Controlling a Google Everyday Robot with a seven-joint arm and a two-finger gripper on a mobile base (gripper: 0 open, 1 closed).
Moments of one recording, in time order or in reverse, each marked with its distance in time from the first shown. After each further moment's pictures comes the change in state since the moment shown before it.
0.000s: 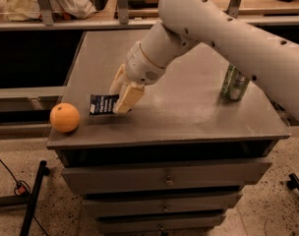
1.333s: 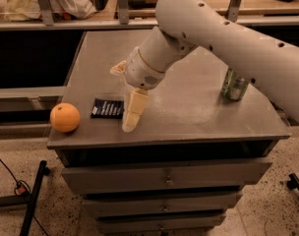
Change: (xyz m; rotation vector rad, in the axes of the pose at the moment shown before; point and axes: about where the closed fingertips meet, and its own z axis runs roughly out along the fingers) arm 0.002 0.013 0.010 -0.039 0.019 0.015
